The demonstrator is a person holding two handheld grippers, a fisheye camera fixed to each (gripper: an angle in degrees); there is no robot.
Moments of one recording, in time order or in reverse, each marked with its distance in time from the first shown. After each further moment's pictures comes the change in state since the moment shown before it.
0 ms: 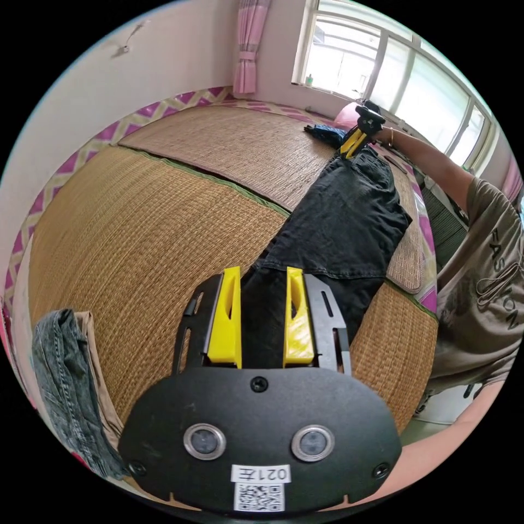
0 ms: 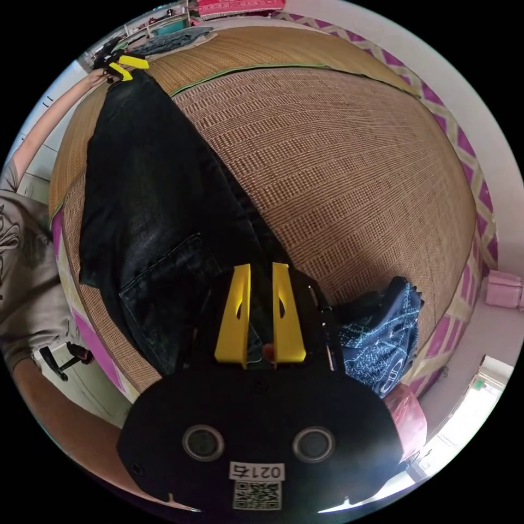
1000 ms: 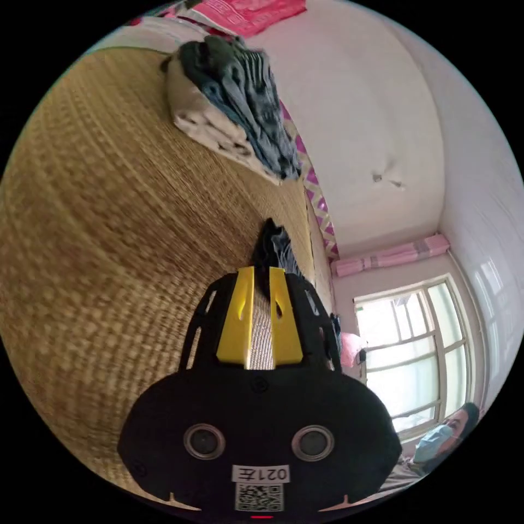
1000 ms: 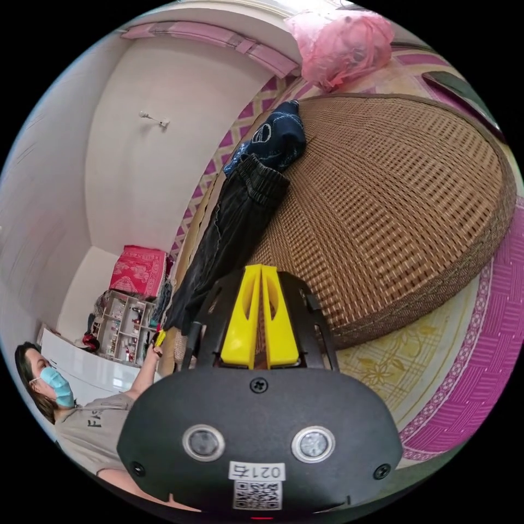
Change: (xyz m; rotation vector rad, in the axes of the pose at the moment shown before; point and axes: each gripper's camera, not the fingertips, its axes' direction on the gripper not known) left arm -0.080 0.557 -0.156 0.720 0.235 -1.329; right arm -0.189 0.607 0.192 0.937 -0.572 1.281
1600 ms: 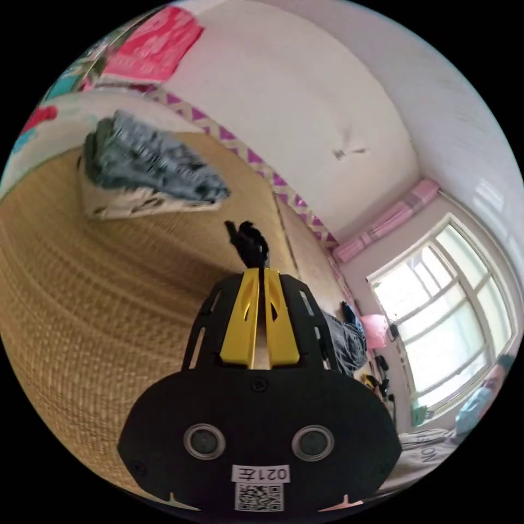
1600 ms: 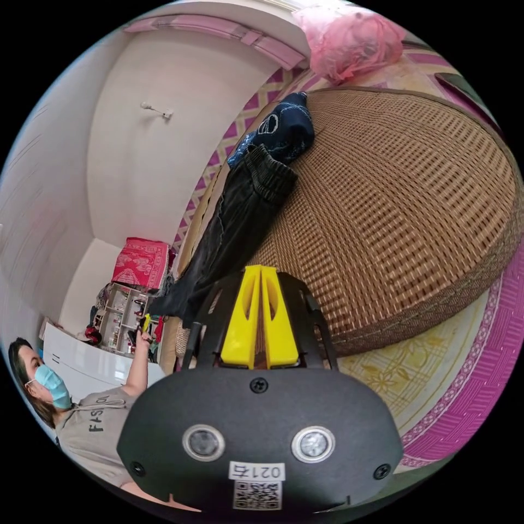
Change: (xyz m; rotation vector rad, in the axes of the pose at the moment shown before) left arm 0.234 0.059 0.000 0.027 -0.079 0.310; right arm 0.077 0.022 -0.047 -0.028 -0.019 -0.005
